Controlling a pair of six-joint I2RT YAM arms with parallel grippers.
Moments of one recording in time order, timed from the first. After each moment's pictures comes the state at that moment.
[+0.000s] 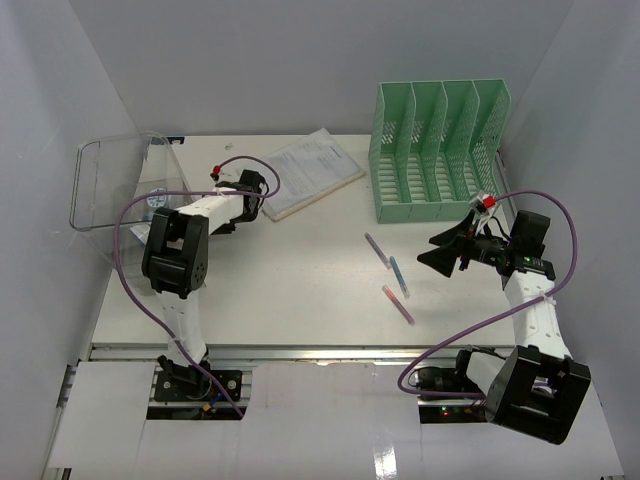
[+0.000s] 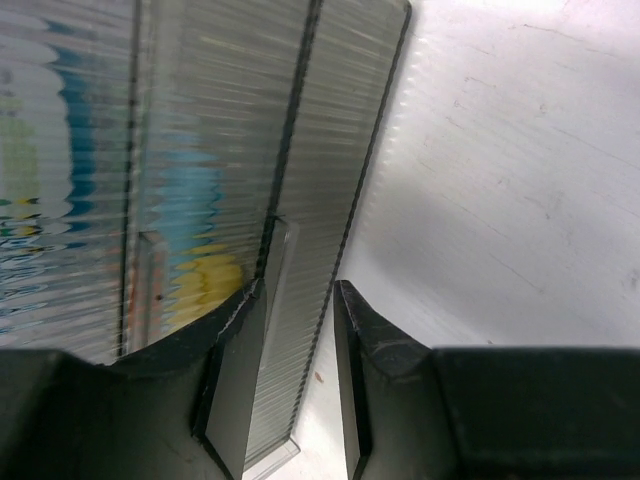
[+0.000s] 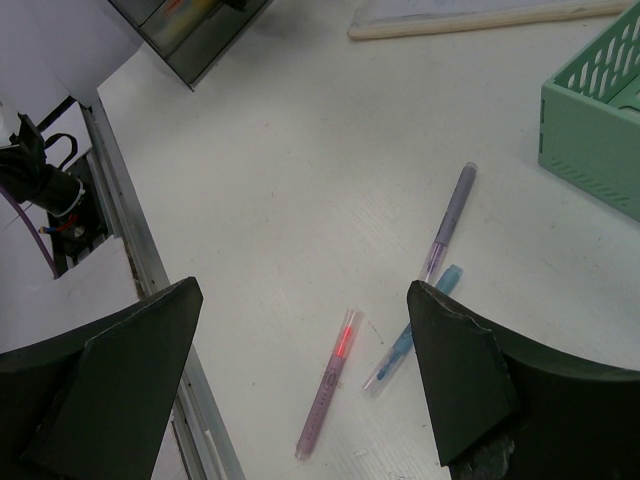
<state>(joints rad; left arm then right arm) -0.27 2.01 1.40 -0.75 -0.98 -0.41 -0.28 1.05 0.69 -0.35 -1.32 -0.30</state>
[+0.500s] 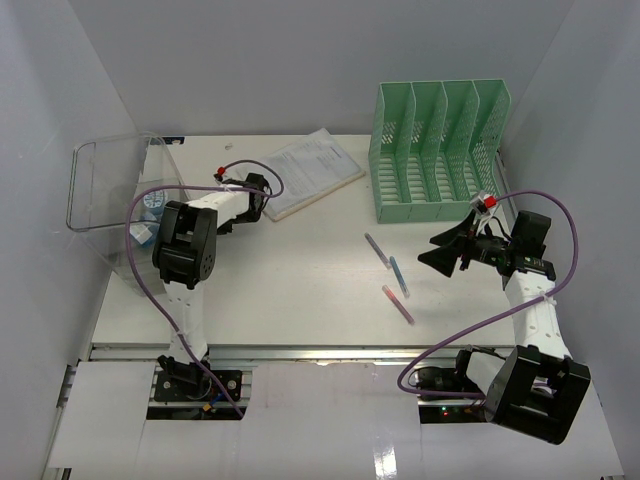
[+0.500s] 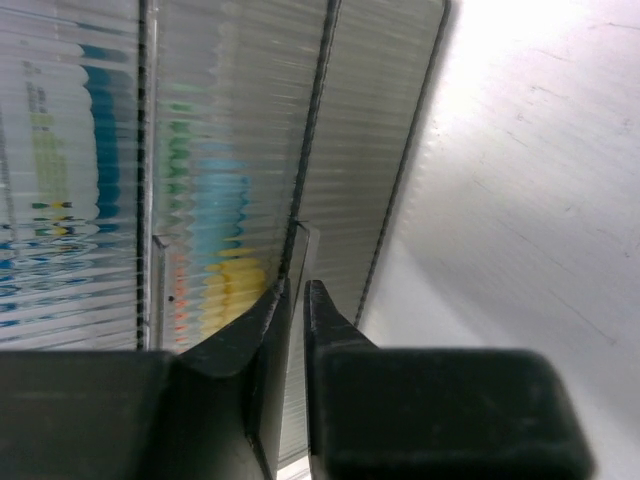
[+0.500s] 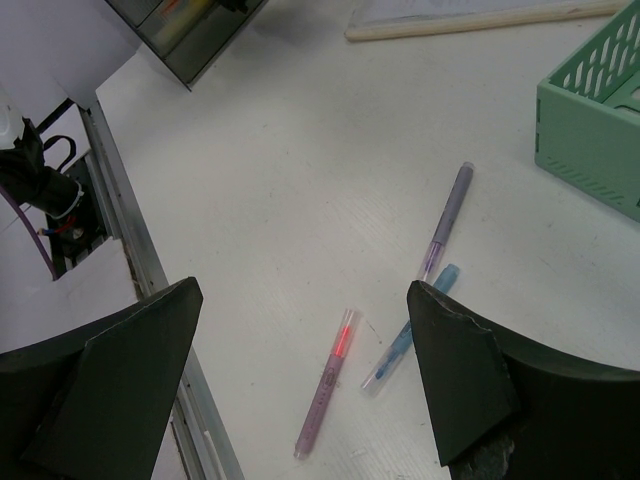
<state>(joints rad) -0.28 2.12 1.49 -0.87 -1.11 -0.42 -0.28 1.05 0.69 -0.35 -1.33 -0.30</state>
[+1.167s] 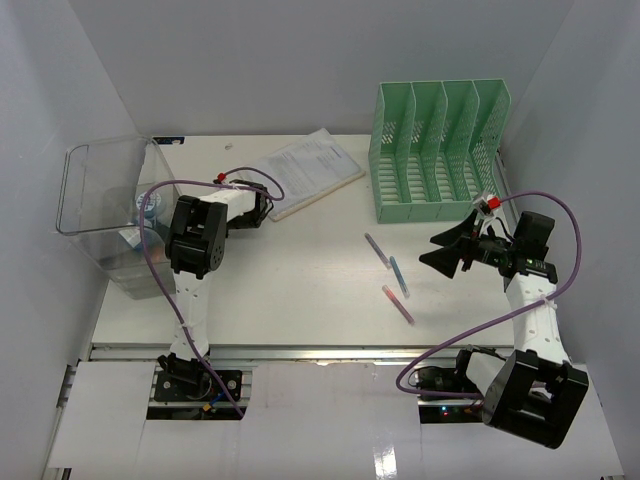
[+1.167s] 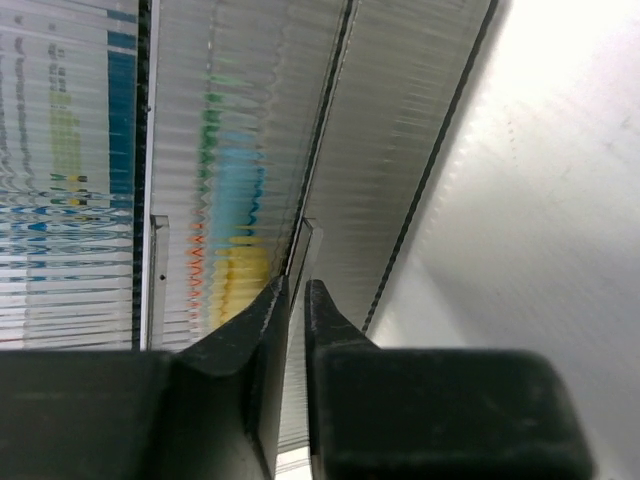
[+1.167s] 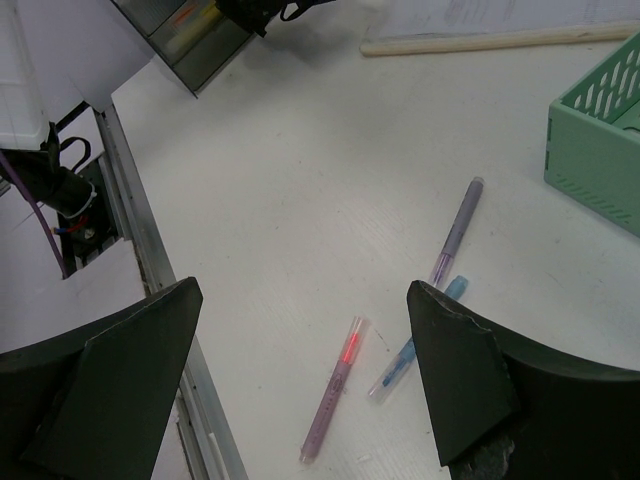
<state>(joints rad) -0.28 2.27 1.60 -1.18 -1.26 -0.70 -0.30 1.03 0.69 -0.35 -1.37 -0.29</state>
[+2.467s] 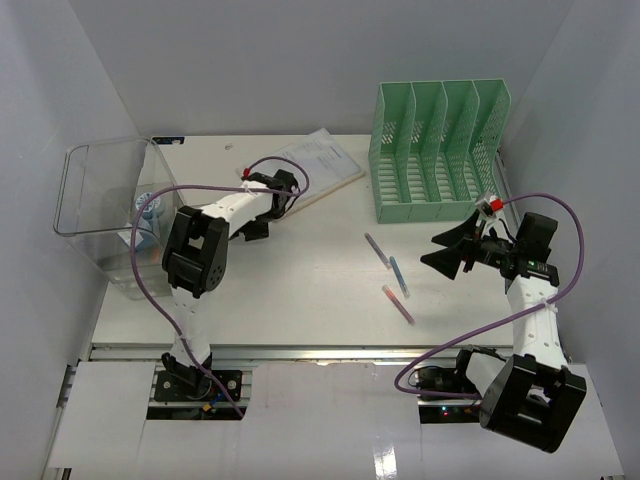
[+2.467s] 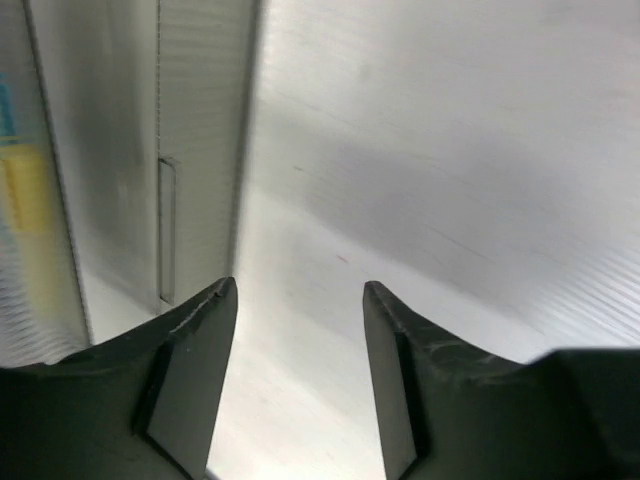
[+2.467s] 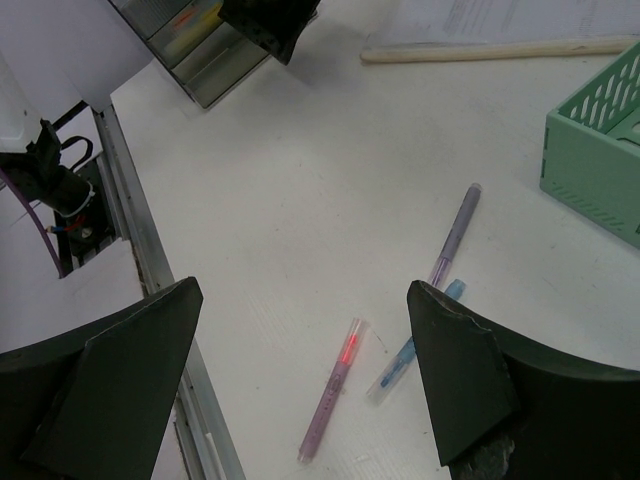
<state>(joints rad) -0.45 2.10 1.59 -1.06 -0.80 -0.62 -0.31 1.00 0.69 -0.36 -1.39 -0.30</state>
